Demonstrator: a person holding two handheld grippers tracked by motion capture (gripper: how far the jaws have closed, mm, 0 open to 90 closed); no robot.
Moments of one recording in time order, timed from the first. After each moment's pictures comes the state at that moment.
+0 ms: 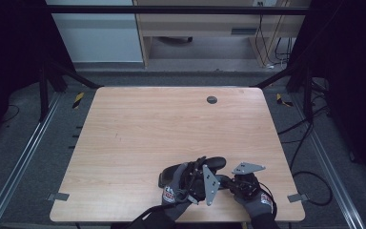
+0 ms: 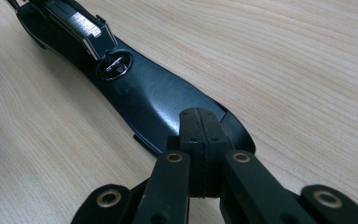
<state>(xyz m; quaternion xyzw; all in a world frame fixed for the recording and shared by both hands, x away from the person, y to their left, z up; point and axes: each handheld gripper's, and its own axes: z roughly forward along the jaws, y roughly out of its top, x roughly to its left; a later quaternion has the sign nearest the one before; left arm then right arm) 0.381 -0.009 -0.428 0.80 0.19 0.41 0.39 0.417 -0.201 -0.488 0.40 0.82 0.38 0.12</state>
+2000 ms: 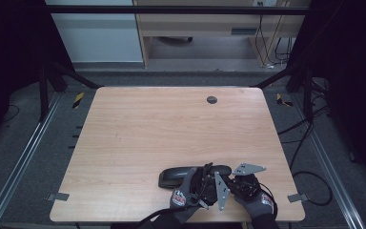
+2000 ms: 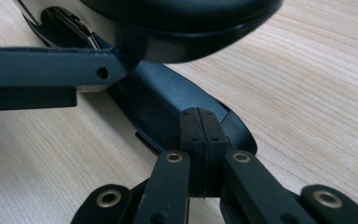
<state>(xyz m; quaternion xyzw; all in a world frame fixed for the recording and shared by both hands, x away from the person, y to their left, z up) 0.382 -0.035 -0.460 0.83 0.17 0.40 0.35 0.416 -0.203 -0.490 0.39 0.83 0.38 0.12</state>
